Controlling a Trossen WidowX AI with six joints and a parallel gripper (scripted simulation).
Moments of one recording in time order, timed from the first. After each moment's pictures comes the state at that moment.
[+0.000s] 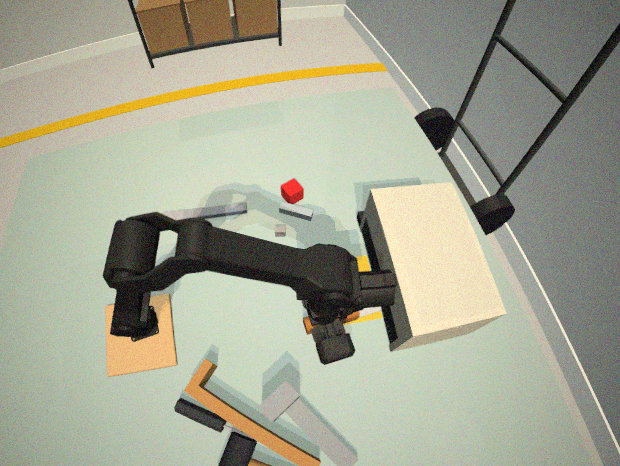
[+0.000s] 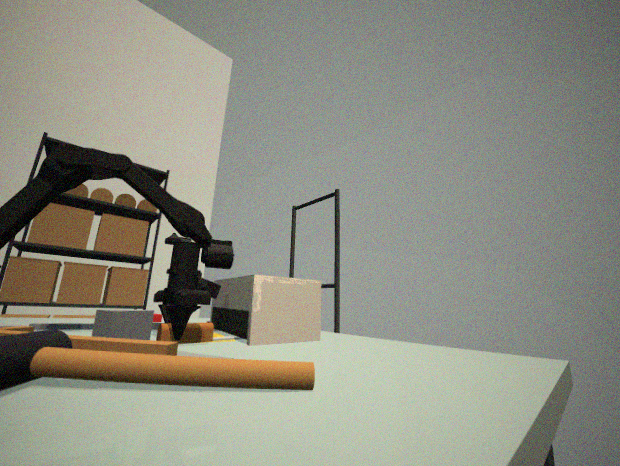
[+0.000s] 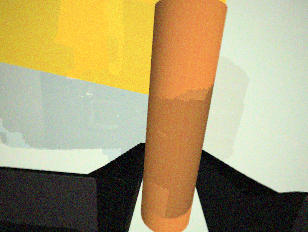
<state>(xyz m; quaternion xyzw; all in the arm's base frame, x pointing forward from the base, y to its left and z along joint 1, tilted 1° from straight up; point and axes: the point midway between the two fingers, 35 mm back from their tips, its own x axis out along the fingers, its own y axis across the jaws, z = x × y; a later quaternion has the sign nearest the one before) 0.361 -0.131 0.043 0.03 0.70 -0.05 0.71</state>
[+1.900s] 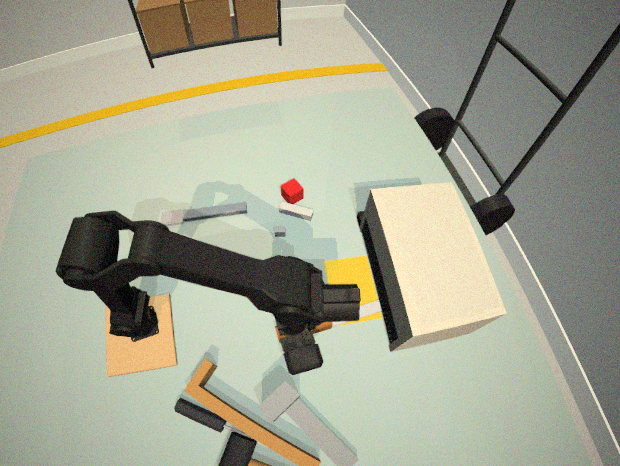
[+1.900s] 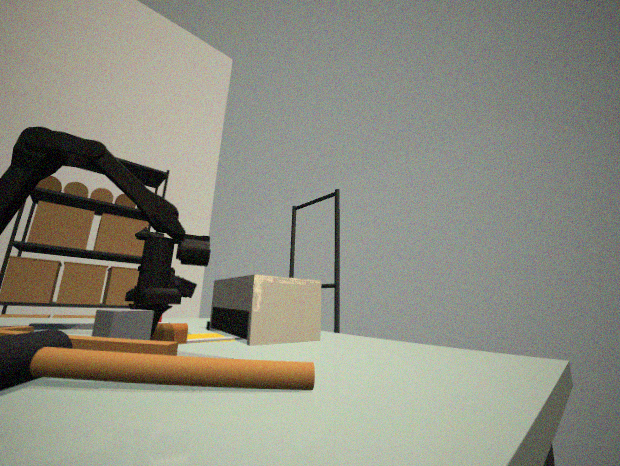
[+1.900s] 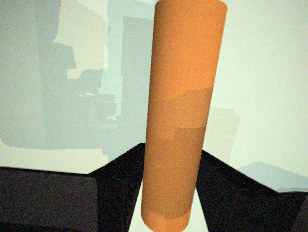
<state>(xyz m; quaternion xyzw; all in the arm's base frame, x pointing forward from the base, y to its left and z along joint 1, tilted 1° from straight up) 0.302 -0.127 0.041 0.03 0.70 -0.05 0.71</state>
